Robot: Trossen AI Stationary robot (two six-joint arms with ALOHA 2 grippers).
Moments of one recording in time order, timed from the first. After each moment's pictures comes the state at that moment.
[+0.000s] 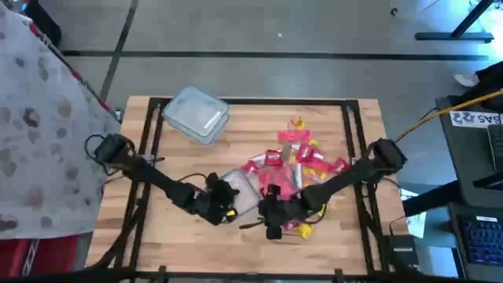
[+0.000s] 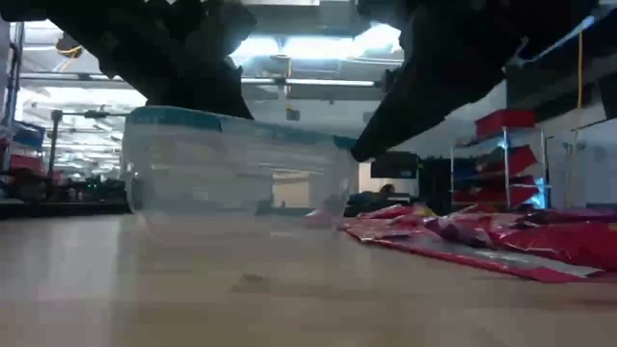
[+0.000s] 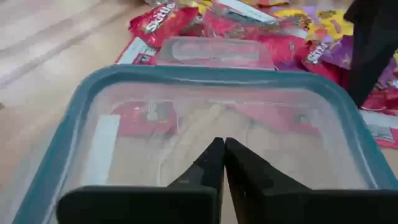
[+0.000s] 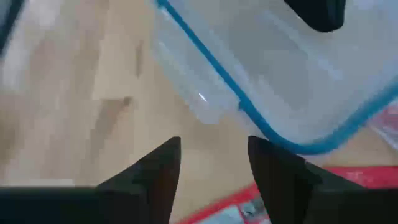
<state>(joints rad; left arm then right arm) -0.51 1.78 0.88 -0.06 -0.76 -0.85 0.46 1.85 0.99 0.07 0.28 0.46</state>
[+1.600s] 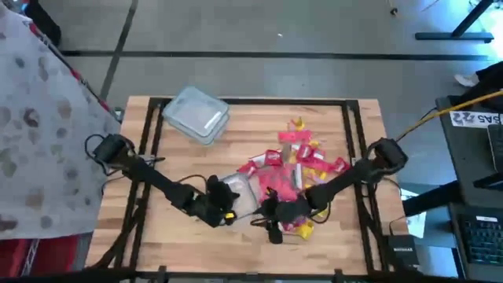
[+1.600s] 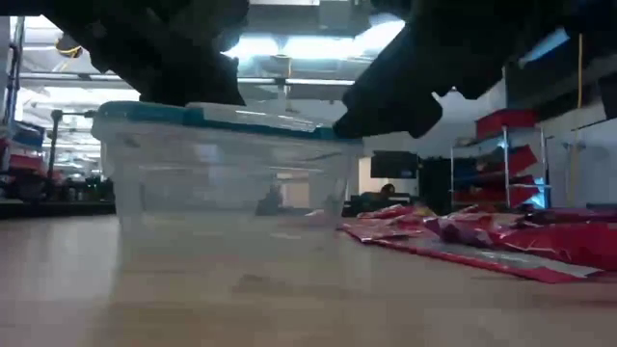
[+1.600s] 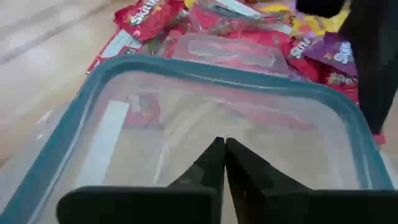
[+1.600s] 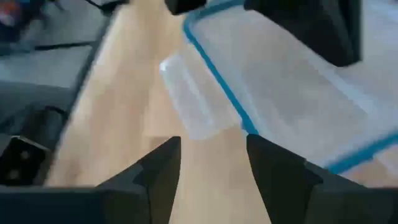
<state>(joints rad) -0.51 1.78 0.88 -0.06 -0.74 -0.87 0.43 1.82 0.98 0.14 0.28 0.38</state>
